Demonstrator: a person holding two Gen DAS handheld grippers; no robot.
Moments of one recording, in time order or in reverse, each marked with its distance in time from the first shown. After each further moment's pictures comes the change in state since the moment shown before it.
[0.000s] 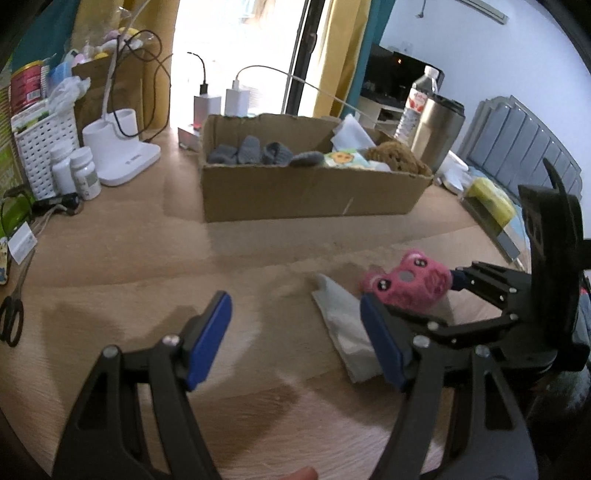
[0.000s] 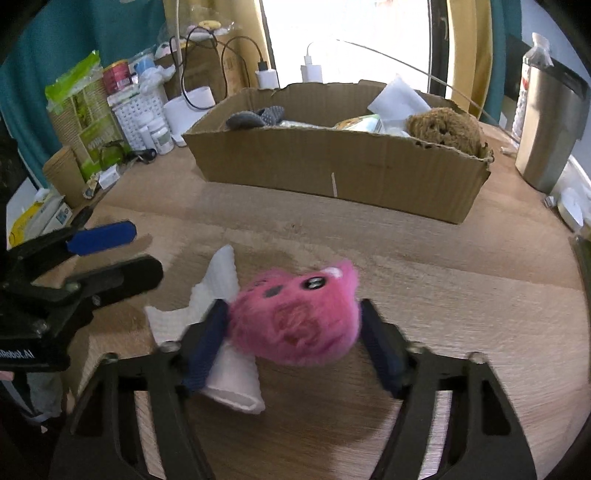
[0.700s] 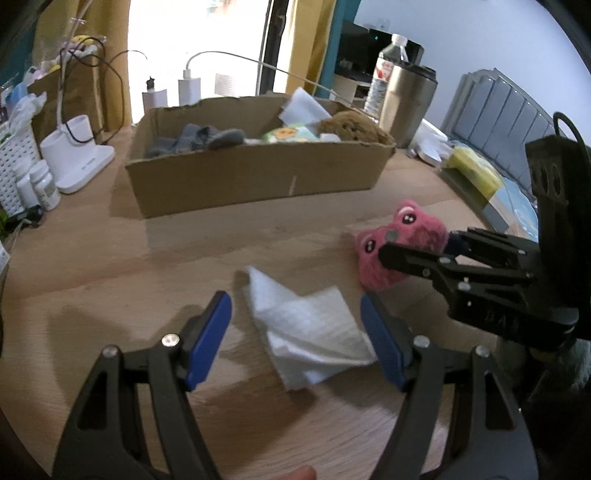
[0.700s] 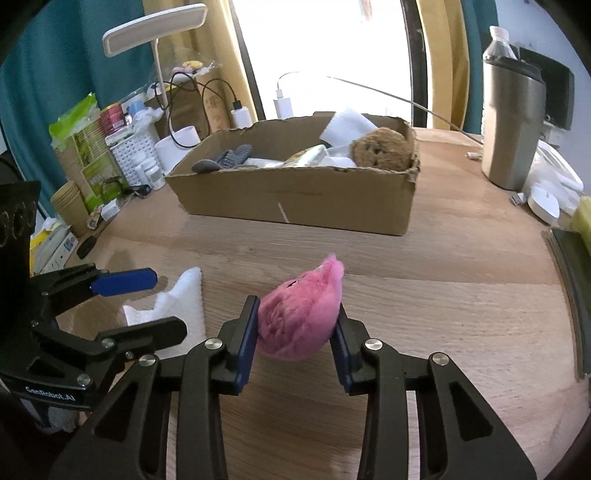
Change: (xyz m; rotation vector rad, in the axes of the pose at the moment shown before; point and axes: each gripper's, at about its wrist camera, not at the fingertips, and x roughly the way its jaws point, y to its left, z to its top) left arm 0.022 -0.048 0.001 0.077 0.073 -0.037; right arm -0.032 -0.044 -0.008 0.057 -0.106 0.019
